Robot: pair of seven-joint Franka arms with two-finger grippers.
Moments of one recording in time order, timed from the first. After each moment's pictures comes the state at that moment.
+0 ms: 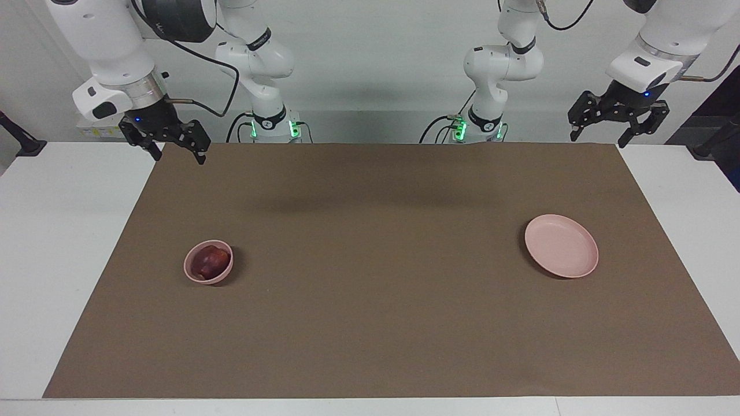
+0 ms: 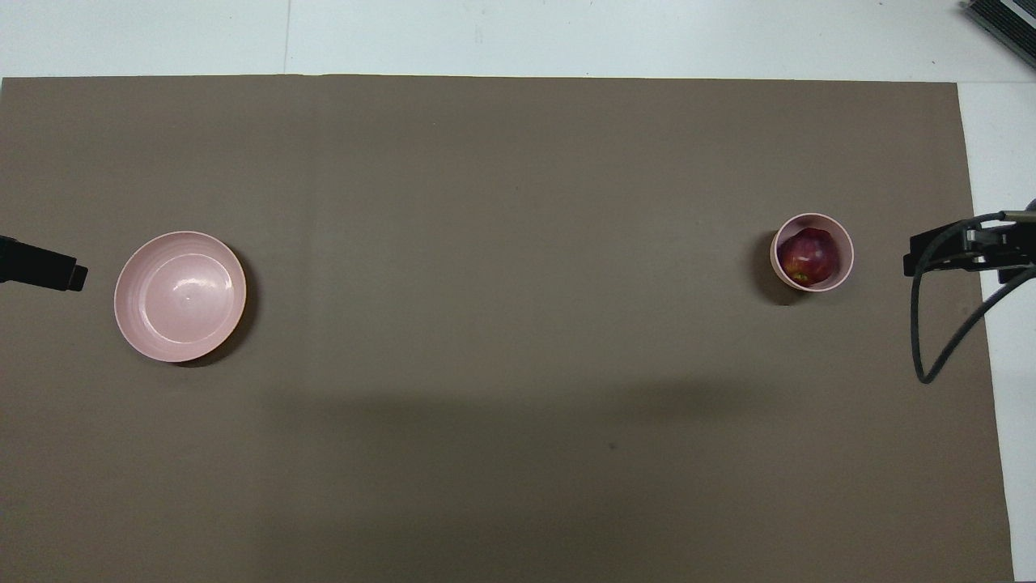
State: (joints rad) left arm -0.08 0.00 0.03 -1.43 0.00 1.44 0.21; right arm -0.12 0.02 0.08 -1.56 -0.02 1.55 0.06
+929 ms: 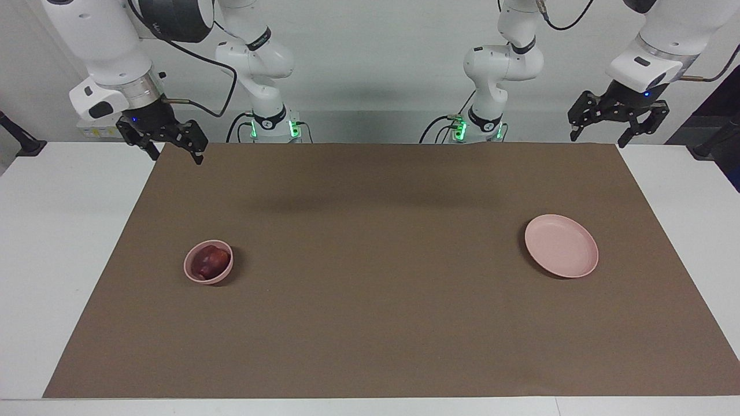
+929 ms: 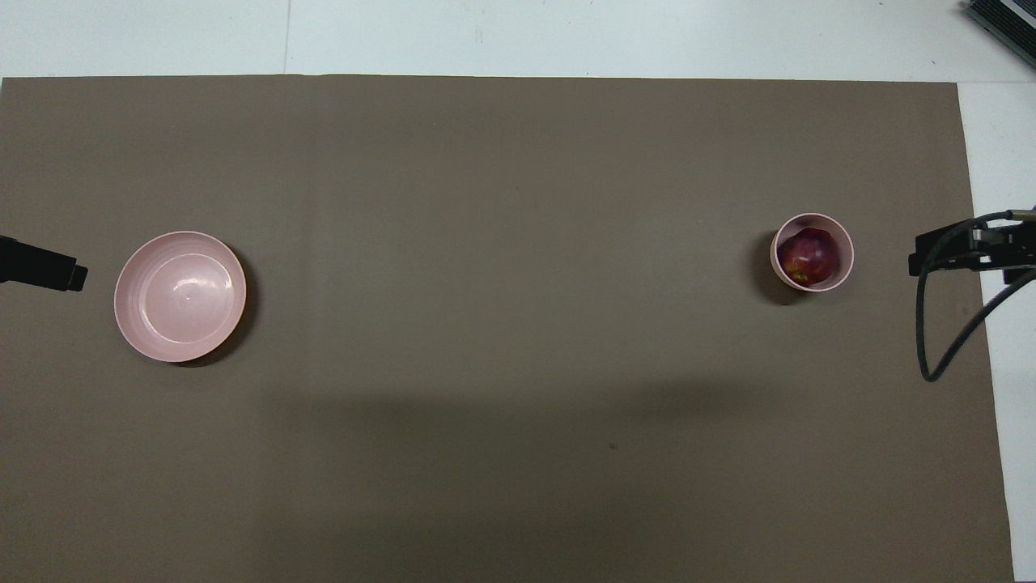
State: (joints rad) left arm -0.08 0.00 0.03 -1.43 0.00 1.44 0.21; right arm -0.13 0.02 0.08 -1.56 -0.02 1.54 0.06
